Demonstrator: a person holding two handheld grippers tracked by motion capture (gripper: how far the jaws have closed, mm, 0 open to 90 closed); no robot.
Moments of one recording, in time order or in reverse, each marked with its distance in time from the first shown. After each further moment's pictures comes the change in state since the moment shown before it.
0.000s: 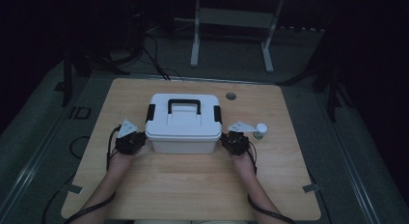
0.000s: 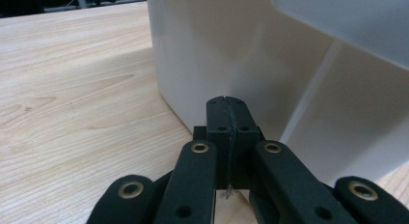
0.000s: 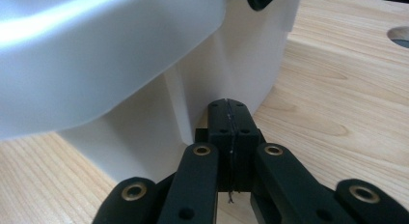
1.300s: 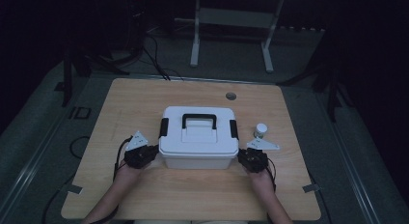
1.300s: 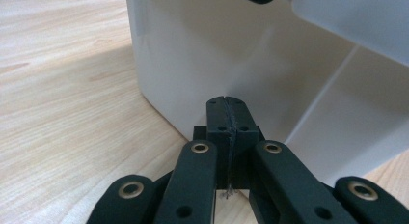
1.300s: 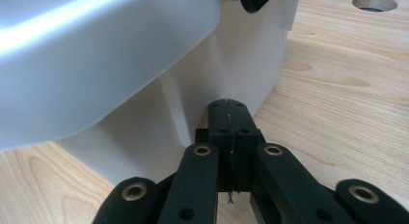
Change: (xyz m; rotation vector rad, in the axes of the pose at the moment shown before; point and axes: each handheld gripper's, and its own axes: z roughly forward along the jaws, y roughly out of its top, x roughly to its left) left arm -0.047 -0.008 -0.011 0.031 -0.174 0.017; right arm -0.005 -0.038 -0.065 0.003 0.005 0.018
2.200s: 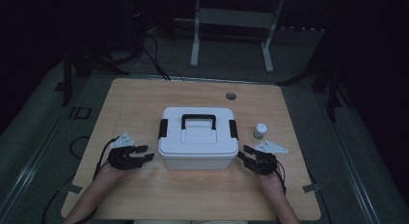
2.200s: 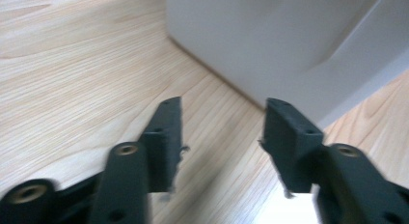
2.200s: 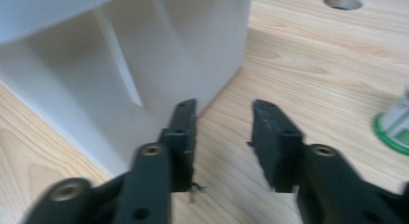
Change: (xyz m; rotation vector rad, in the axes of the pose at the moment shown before) left arm 0.033 -0.012 -0.032 0.167 -0.029 0.021; right arm -0.020 -0.012 -0.017 0.005 -0.048 -0.056
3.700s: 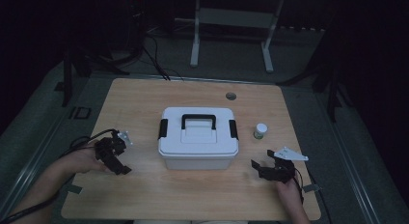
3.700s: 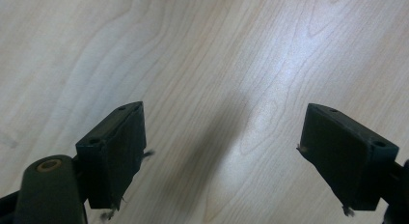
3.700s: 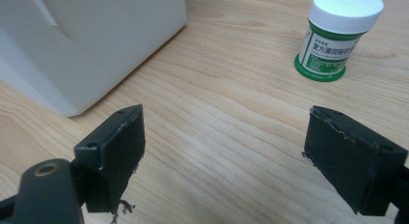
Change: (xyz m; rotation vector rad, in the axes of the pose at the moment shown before) left arm 0.012 0.051 -0.039 0.680 -0.071 0.237; right arm -0.040 -0.037 -0.030 0.012 -0.038 0.056
